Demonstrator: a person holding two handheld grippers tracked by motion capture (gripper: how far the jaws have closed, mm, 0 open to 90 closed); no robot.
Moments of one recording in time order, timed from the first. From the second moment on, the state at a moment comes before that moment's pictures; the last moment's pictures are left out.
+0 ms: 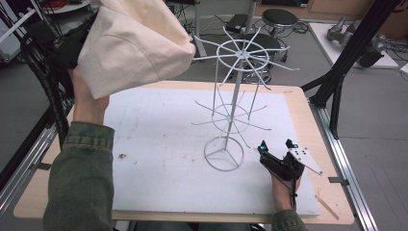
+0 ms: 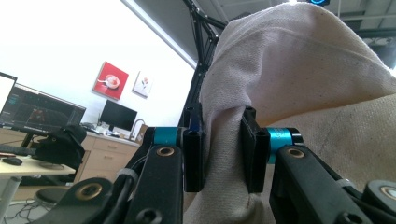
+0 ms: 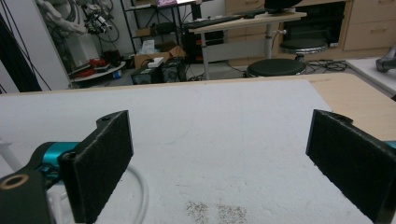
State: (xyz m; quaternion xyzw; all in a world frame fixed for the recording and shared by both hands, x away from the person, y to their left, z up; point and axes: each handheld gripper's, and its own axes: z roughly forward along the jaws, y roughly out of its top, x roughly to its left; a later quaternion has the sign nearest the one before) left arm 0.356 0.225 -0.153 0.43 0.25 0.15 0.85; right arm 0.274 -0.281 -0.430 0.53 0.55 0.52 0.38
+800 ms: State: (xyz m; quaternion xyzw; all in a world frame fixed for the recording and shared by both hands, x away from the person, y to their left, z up) left arm 0.377 0.166 -0.181 0.44 0.27 0.15 0.84; right arm 0.273 -0.281 -0.429 0.53 0.54 0.52 0.38
